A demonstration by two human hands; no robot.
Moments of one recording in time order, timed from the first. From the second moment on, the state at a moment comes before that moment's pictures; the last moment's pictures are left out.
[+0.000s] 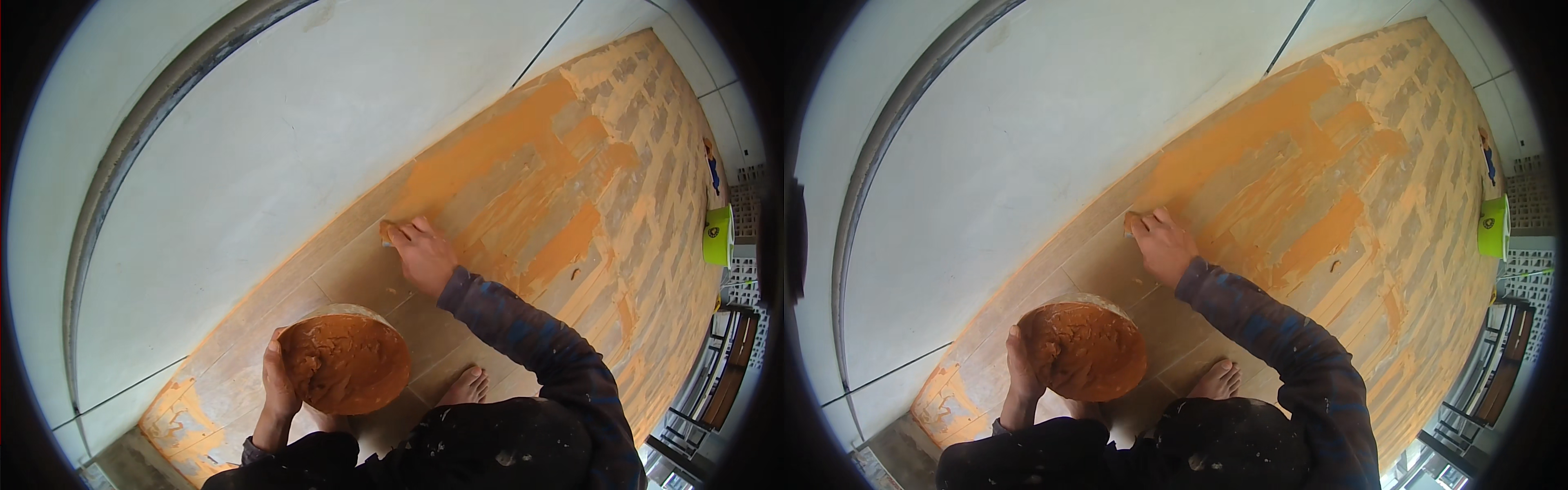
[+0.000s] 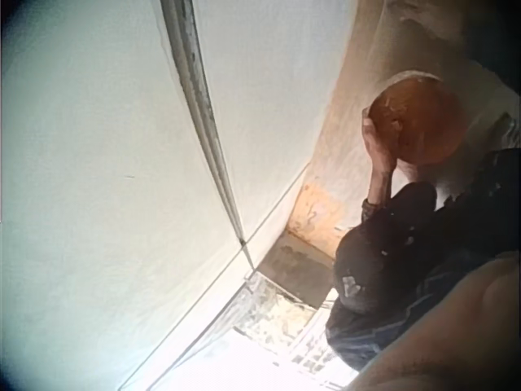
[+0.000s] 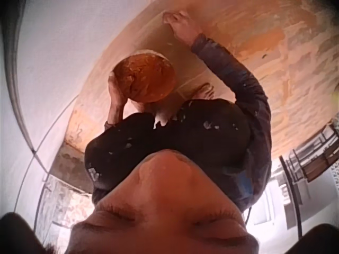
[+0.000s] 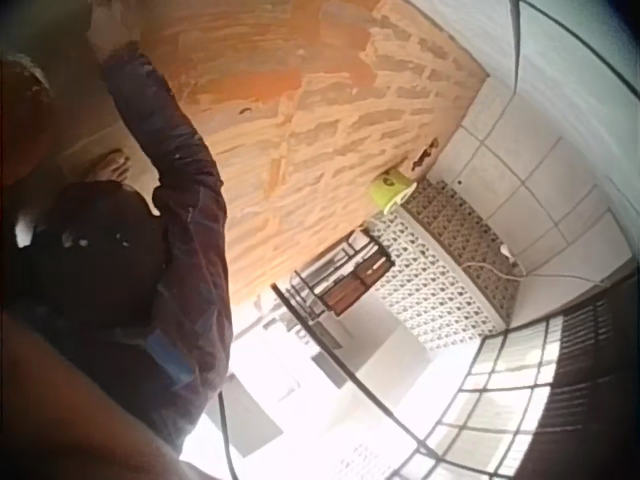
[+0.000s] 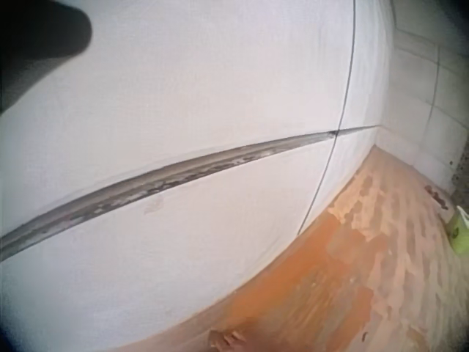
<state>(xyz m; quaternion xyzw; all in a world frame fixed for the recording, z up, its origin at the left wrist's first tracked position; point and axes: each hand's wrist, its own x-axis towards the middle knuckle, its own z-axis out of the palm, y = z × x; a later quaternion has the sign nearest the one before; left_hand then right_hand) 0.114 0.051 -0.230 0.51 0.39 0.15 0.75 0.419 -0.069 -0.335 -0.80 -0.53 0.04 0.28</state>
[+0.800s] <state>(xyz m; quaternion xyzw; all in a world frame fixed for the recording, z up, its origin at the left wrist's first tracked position) 0.116 0.046 -0.224 0.51 0.41 0.16 0.74 0.482 -0.062 -0.347 -0.85 -0.43 -0.05 0.31</state>
